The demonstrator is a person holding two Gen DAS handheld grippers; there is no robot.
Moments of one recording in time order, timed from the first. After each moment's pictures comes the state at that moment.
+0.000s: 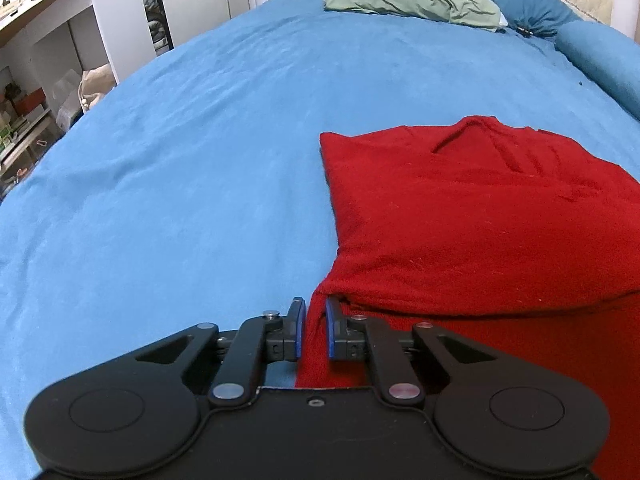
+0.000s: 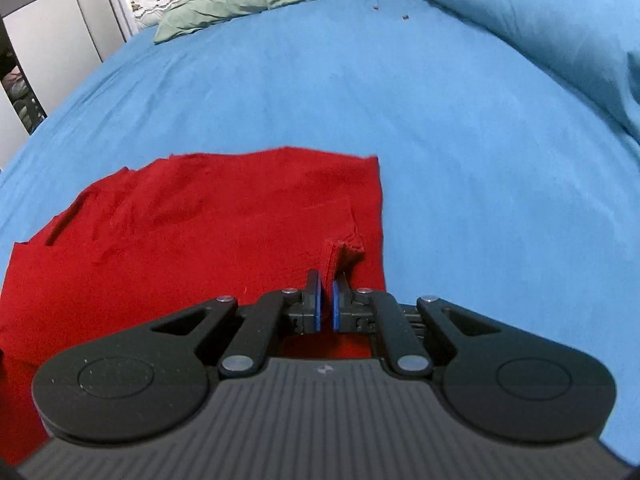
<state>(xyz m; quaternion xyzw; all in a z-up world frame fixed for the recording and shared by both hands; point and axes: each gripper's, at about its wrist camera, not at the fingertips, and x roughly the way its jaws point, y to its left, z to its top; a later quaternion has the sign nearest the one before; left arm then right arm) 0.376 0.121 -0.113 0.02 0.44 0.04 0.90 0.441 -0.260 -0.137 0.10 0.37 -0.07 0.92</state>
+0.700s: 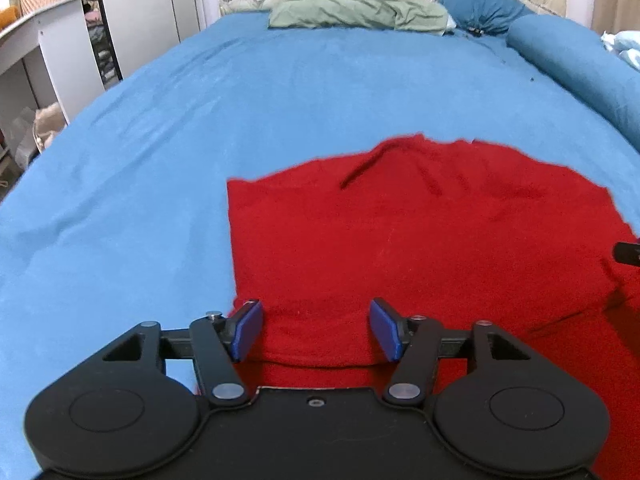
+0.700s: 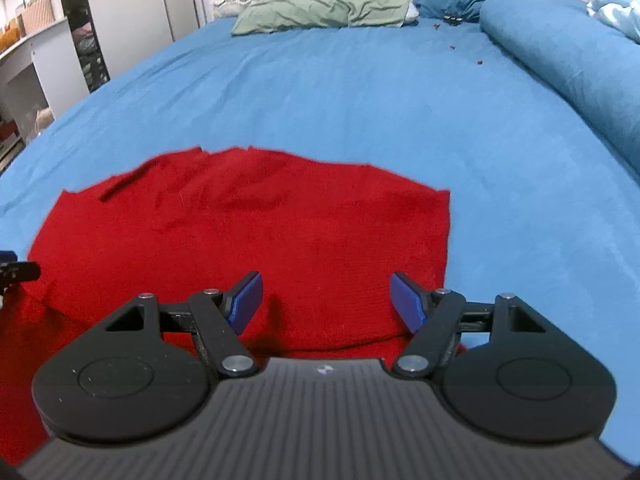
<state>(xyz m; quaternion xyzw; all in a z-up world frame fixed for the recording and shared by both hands) 0.402 0.069 -0.110 0.03 0.42 -0.02 0.91 0.434 -0.223 -0.132 0.02 0.34 0.02 0.94</state>
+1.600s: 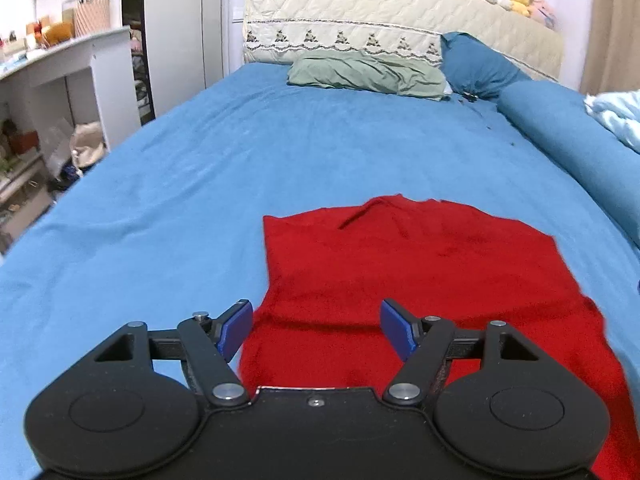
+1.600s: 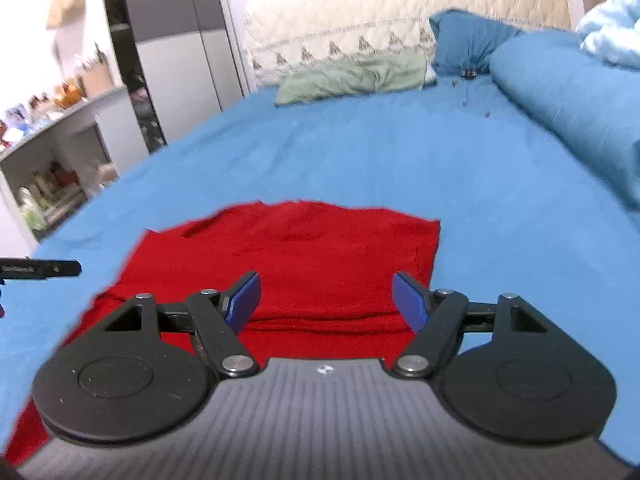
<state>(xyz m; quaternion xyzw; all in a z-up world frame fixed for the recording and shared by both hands) 0.278 0.083 -0.016 0.00 0.35 -0.02 0.94 0.292 -0.256 -0.076 0.07 0.23 0.08 0.97</state>
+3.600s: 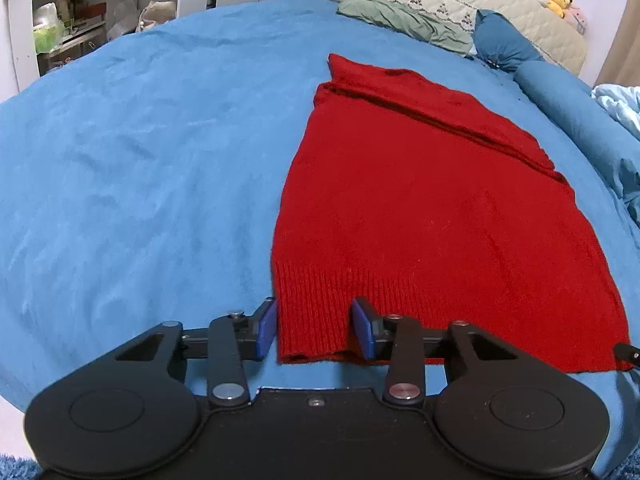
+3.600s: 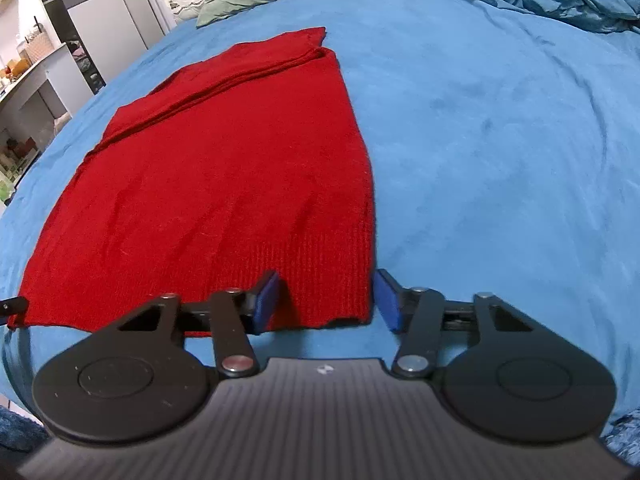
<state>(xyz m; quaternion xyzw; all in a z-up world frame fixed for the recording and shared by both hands) 0.054 0.131 -0.123 -0.11 0.42 0.00 0.90 0.050 -0.248 -0.195 0.14 0.36 -0.02 0.92</state>
